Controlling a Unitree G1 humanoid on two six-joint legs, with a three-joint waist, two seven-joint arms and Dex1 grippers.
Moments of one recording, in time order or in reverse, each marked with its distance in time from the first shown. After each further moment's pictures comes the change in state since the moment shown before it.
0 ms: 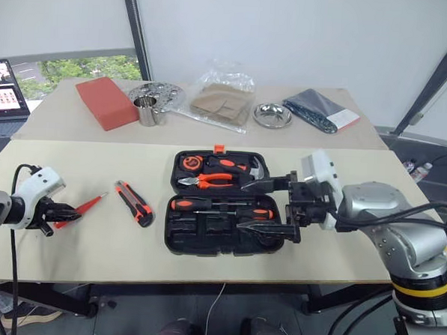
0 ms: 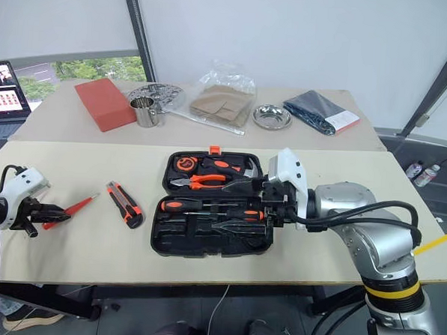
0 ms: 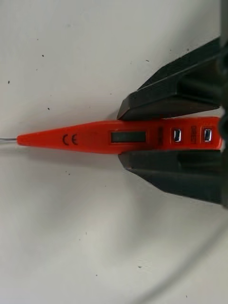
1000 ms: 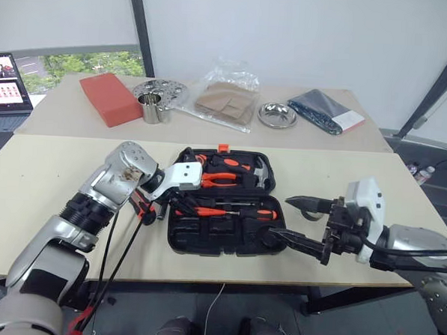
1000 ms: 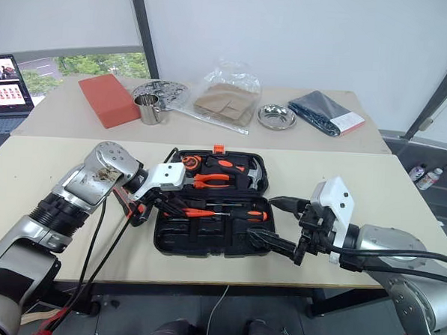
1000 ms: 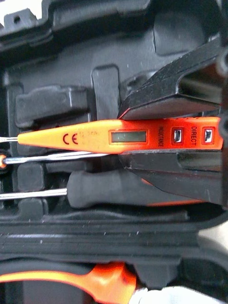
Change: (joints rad) left arm -0.394 -0.391 -0.483 -0.424 0.051 0.116 -0.284; right arm 0.373 -0.087 -0.268 -0.208 0.144 0.056 -0.290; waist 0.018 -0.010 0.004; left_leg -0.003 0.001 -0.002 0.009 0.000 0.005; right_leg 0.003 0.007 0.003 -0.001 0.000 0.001
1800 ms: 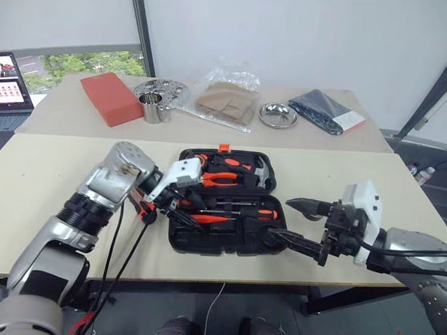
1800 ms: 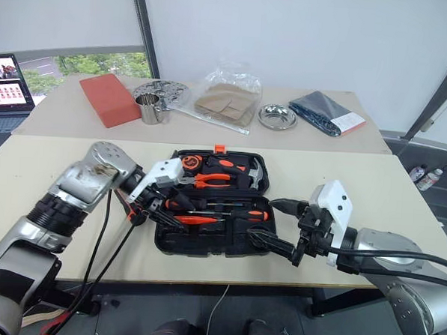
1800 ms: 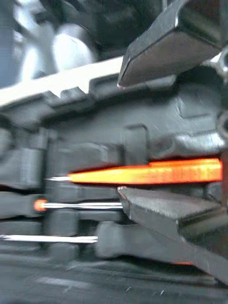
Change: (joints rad) left arm 0.009 0.005 0.097 -0.056 -0.146 0.171 -0.093; right arm 0.022 0.007 0.017 -0.006 0.007 -0.003 -0.036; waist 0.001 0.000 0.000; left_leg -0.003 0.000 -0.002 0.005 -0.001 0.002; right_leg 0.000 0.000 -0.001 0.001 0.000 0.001
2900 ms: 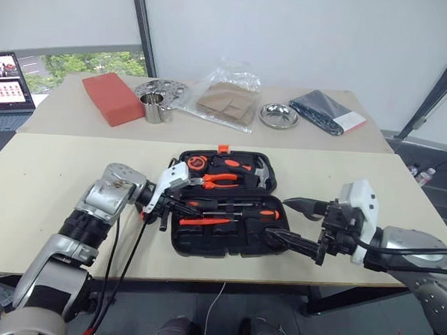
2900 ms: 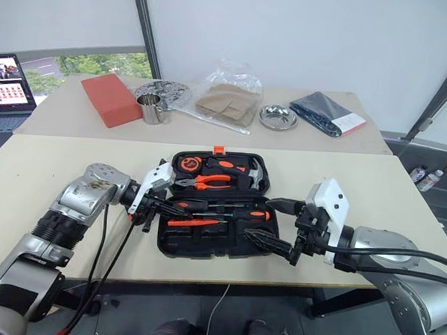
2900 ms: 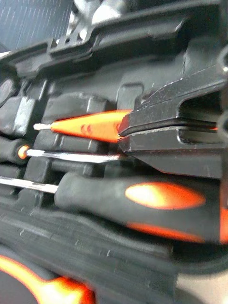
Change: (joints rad) left arm 0.127 -0.096 0.113 0.121 -0.054 -0.103 0.190; right arm -0.025 0.001 0.021 0.008 0.002 0.000 -0.009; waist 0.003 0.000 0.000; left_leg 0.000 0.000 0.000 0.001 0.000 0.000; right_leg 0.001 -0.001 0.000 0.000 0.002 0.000
